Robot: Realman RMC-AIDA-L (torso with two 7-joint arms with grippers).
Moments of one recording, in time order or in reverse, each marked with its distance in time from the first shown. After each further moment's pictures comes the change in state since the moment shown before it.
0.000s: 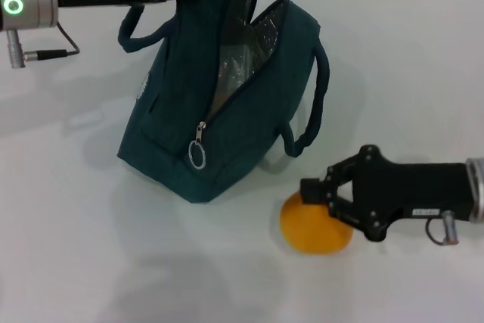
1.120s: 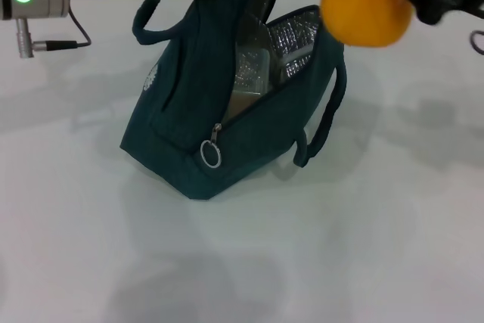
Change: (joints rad) left arm -0.034 0.001 0.008 0.013 -0.004 0.050 -0.006; right arm 0.055 0.002 0.325 -0.241 0.207 -0.076 0.080
